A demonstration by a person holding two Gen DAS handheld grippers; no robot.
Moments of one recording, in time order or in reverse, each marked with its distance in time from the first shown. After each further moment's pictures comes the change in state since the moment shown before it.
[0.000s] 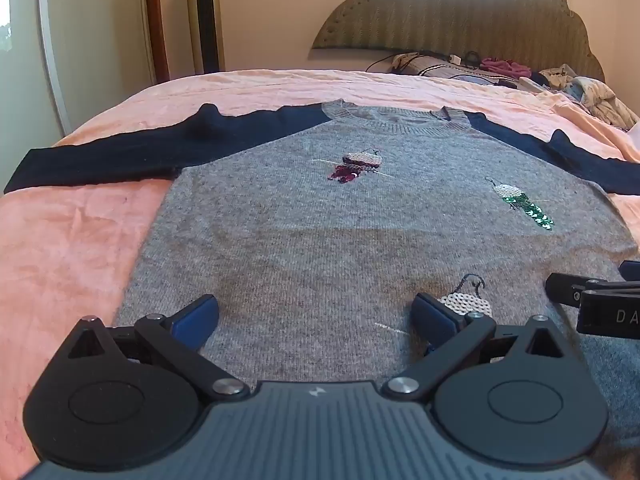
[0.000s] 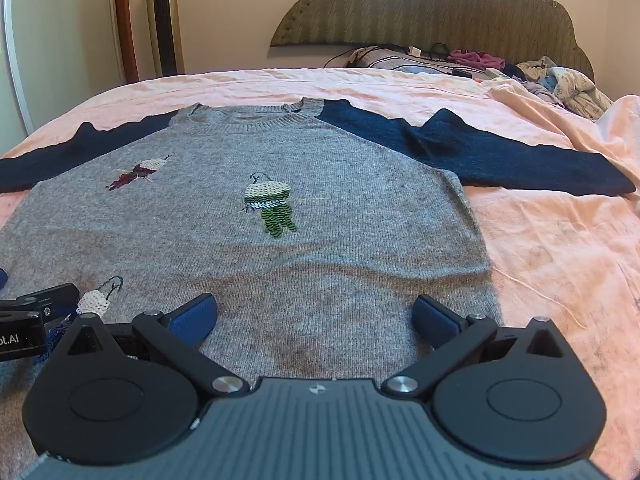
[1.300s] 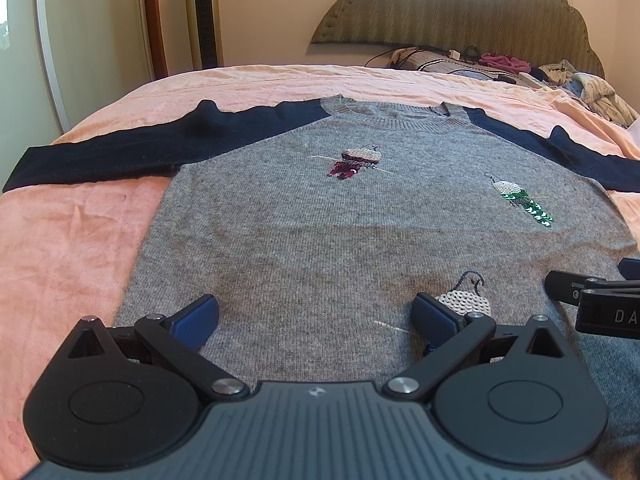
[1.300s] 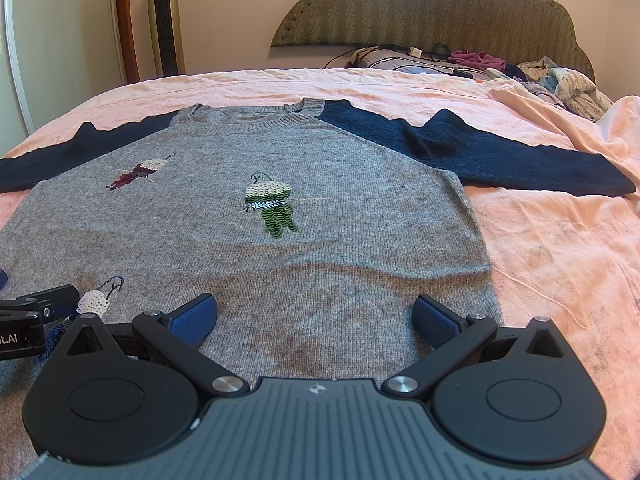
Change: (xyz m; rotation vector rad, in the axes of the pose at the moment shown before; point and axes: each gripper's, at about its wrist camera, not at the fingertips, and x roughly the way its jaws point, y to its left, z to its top) left arm 0.002 0.001 0.003 -0.007 0.032 -0.017; right arm 0.000 0.000 0.000 0.002 0.000 0.002
